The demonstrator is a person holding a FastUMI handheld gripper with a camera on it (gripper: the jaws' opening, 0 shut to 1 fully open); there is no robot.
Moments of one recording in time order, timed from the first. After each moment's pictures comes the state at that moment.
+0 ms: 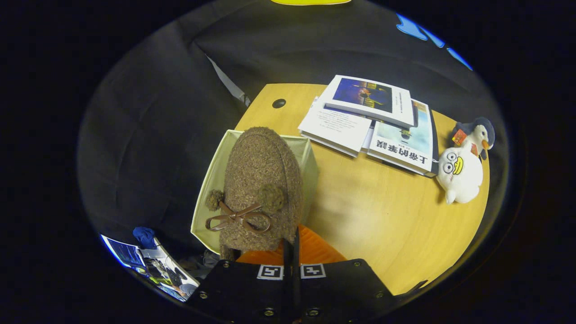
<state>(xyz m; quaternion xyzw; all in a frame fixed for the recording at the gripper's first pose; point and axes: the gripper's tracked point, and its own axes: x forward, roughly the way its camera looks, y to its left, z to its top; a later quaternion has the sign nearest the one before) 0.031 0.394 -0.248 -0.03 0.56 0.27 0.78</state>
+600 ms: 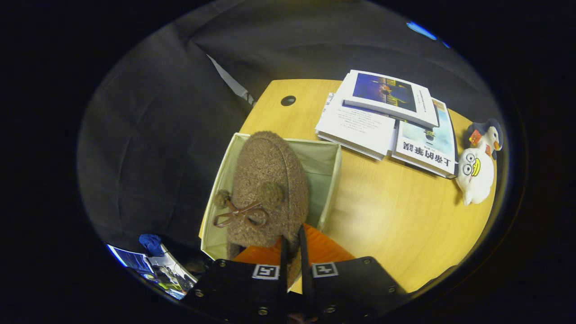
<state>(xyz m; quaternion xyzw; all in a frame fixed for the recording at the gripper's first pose) 0.043 0.439 -0.265 -0.01 0.57 0.27 0.77</state>
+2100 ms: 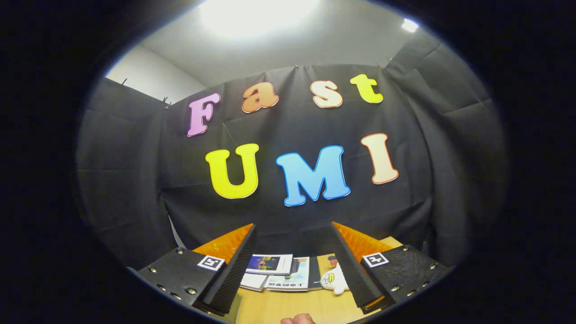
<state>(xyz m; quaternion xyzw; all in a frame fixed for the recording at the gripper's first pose) 0.029 0.126 0.048 0.05 -0.04 0.06 1.00</state>
